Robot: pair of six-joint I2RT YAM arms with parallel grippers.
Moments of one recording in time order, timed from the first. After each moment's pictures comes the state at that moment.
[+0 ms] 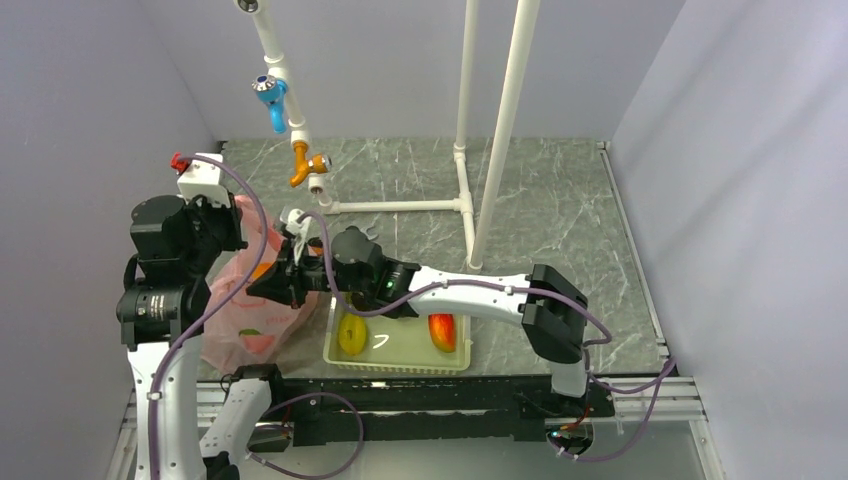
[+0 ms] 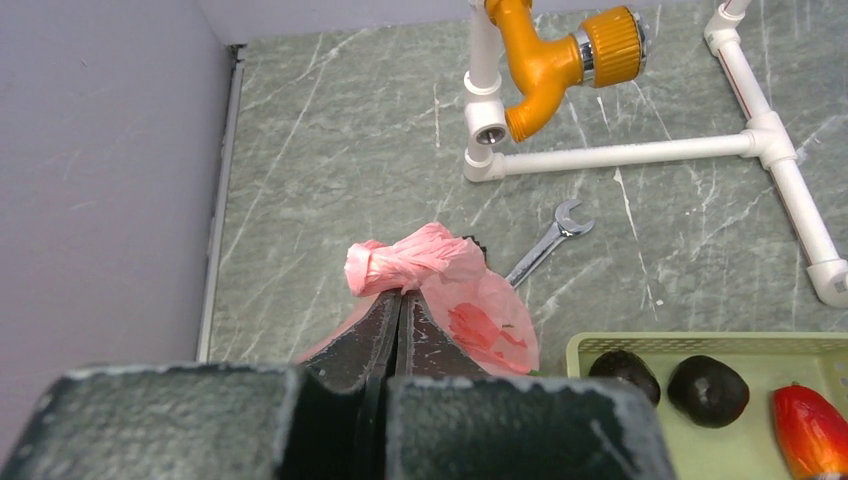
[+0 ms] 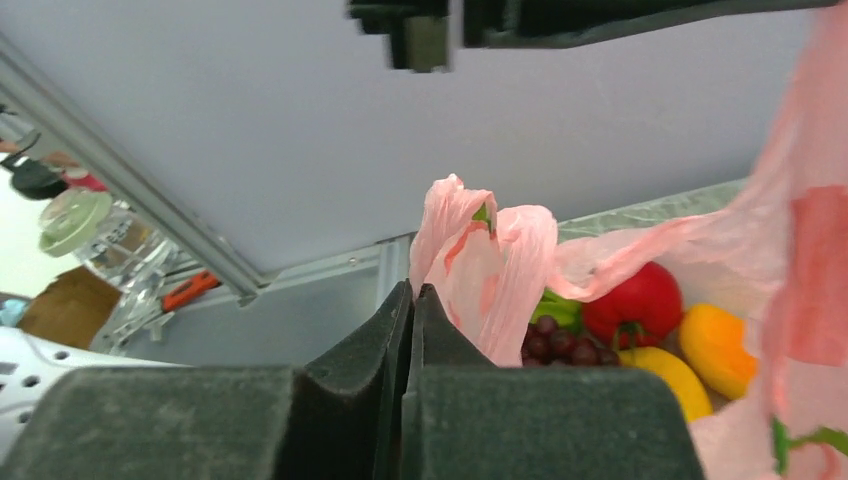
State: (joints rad) left arm 0.07 0.78 1.27 -0.80 0.10 0.07; right arm 1.24 1.90 1.50 0.49 -0.30 0.37
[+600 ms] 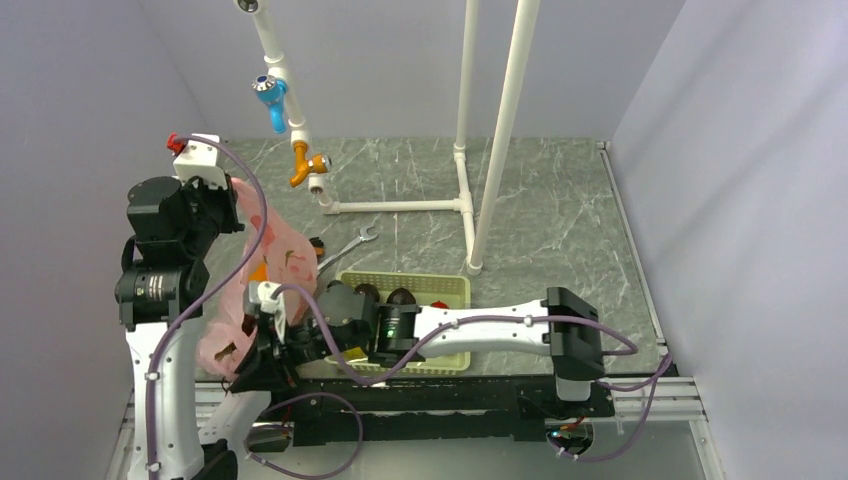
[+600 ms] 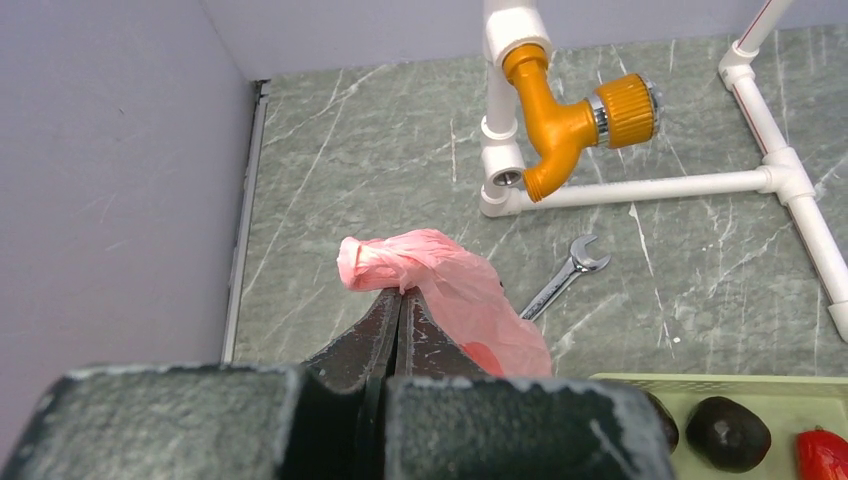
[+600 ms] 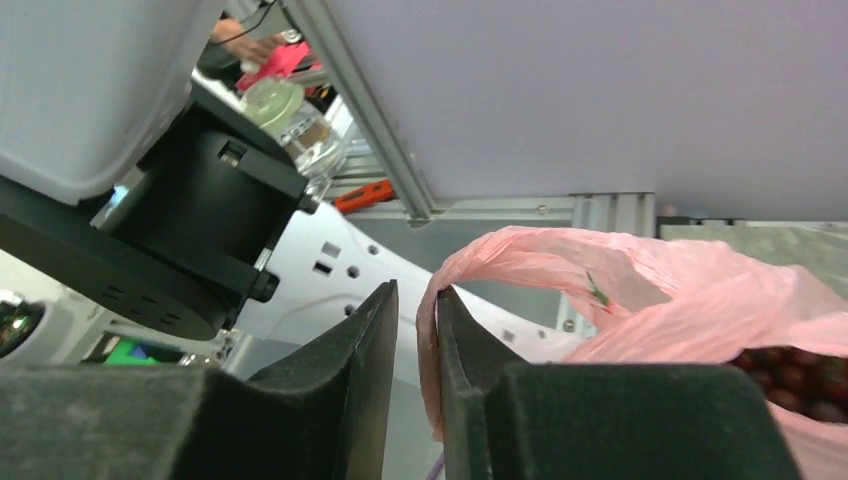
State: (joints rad) left arm 0.07 0.87 1.34 -0.74 0.08 0.09; right arm 1.48 1.85 1.52 0.39 -0.45 0.36
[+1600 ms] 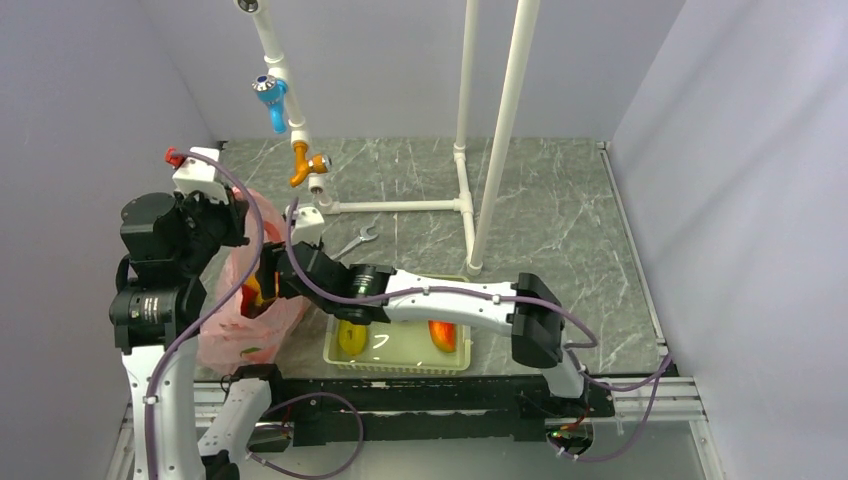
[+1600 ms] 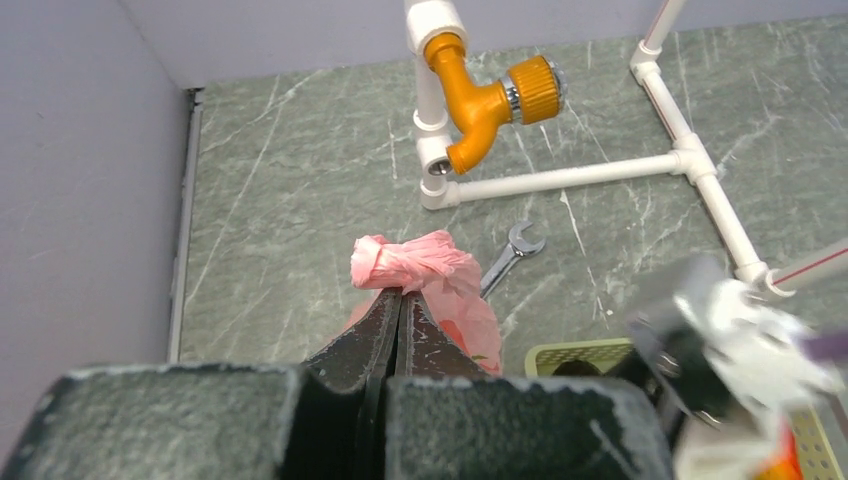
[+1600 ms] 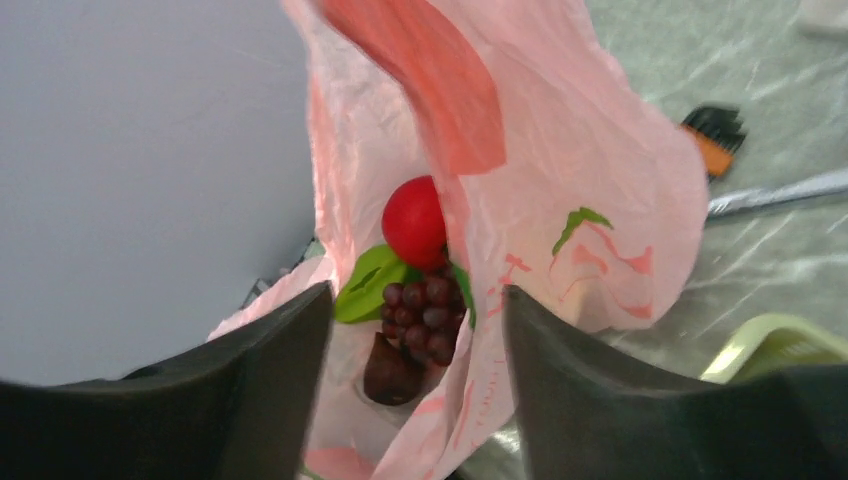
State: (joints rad) left arm 0.07 0.79 1.32 -0.78 0.19 0.05; right arm 1.35 2.01 1.85 -0.20 0.47 0.73
